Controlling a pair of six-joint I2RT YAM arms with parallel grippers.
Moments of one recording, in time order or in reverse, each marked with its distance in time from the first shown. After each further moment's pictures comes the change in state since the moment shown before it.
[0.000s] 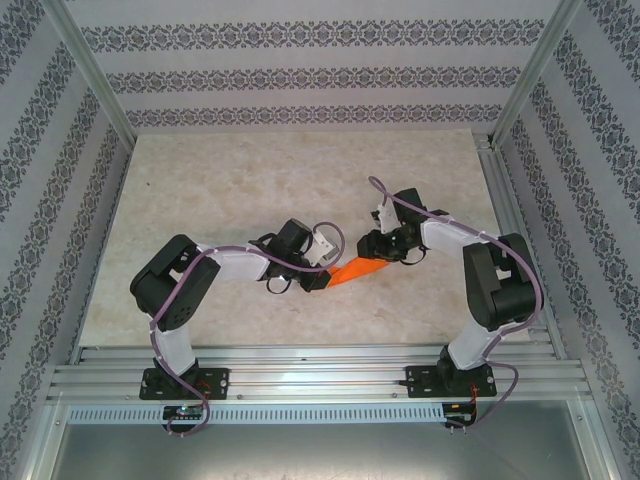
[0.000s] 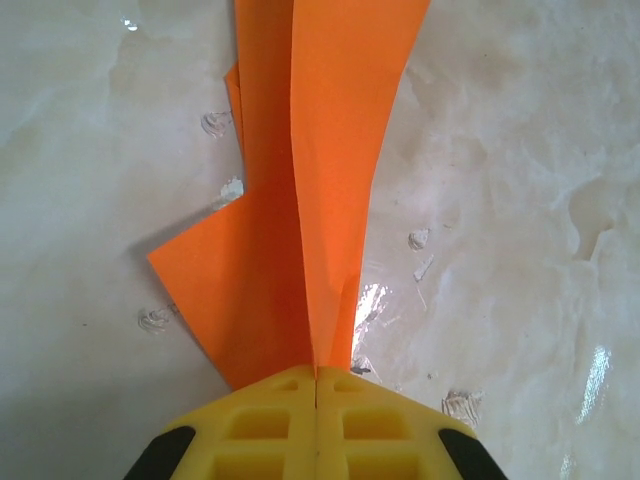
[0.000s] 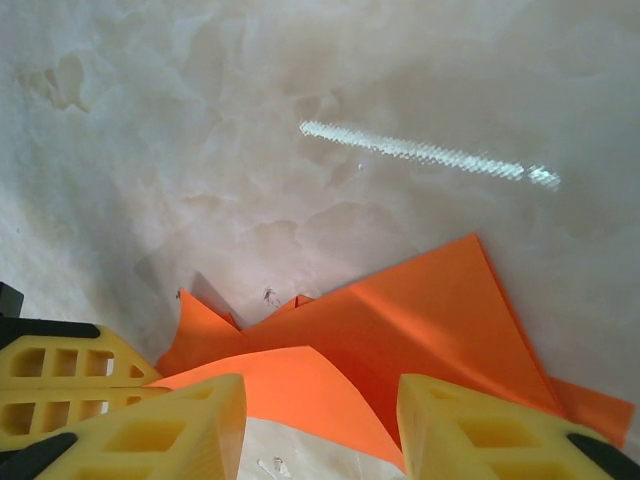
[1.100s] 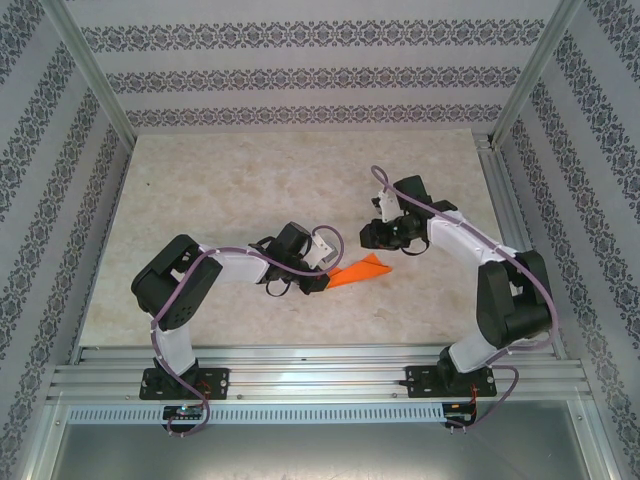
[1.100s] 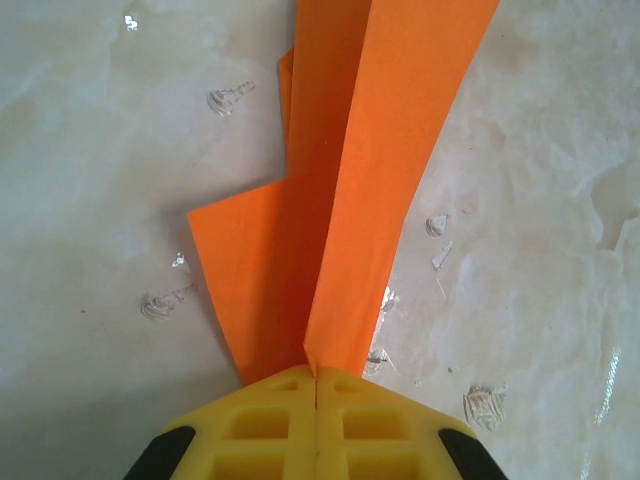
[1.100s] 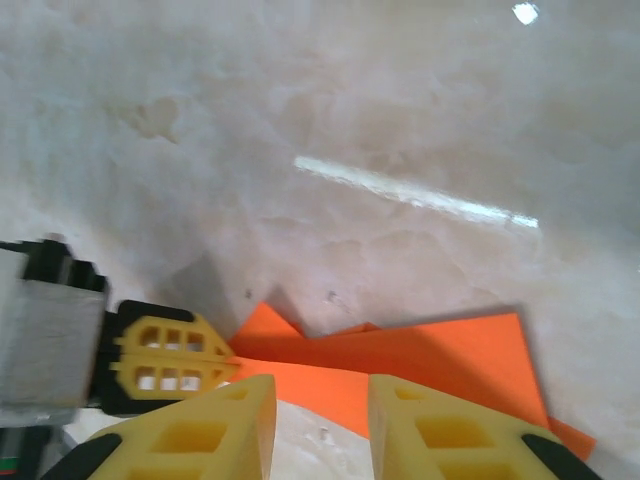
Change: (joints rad) left arm -0.003 0.009 -0.031 0.044 -0.011 0.007; right arm 0.029 -0.137 0.079 -0.108 0.051 -0.016
